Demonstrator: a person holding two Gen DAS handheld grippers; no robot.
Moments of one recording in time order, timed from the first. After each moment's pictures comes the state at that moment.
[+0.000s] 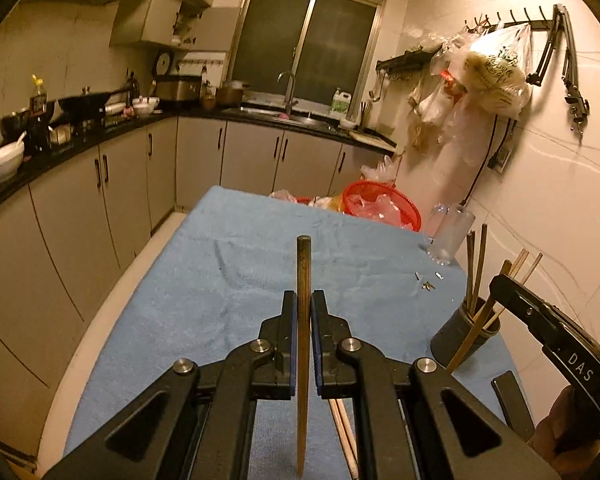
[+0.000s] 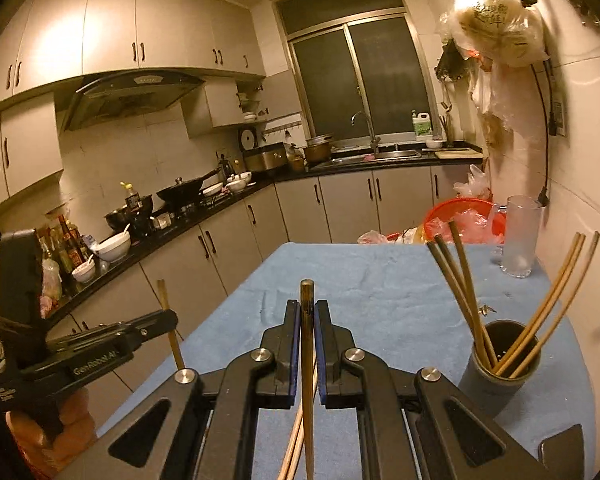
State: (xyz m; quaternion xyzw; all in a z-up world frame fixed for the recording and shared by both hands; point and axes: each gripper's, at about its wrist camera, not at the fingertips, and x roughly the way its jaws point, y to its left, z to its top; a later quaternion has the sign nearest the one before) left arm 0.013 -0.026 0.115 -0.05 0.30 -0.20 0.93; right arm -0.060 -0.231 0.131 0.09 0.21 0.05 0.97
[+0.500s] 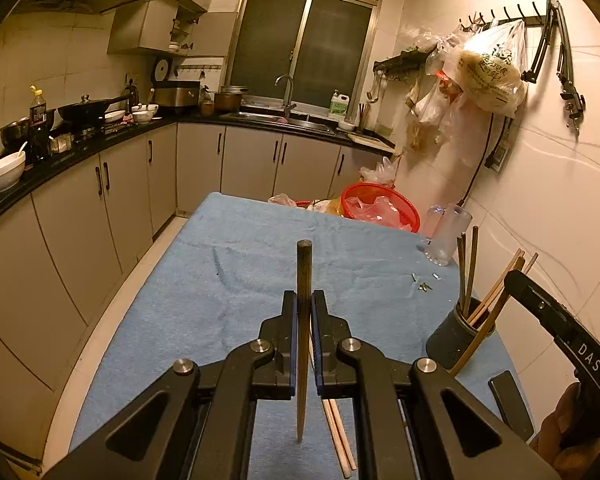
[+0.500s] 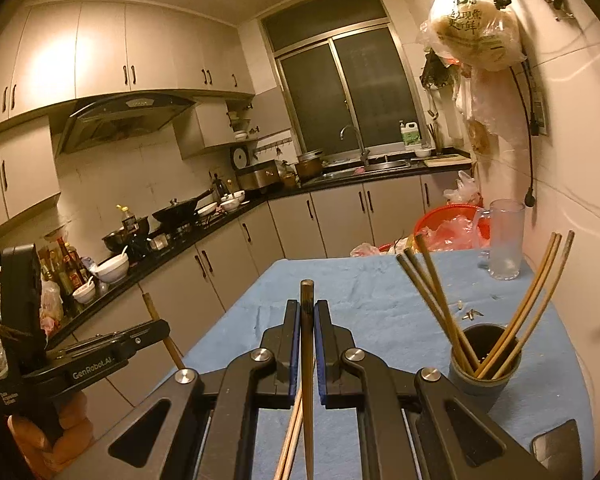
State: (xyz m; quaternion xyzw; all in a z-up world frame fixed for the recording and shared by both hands) left arm 0.006 -0.031 0.122 -0.05 0.29 -0.20 0.93; right arm -0.081 -0.253 0.134 0.12 0.18 0.04 0.98
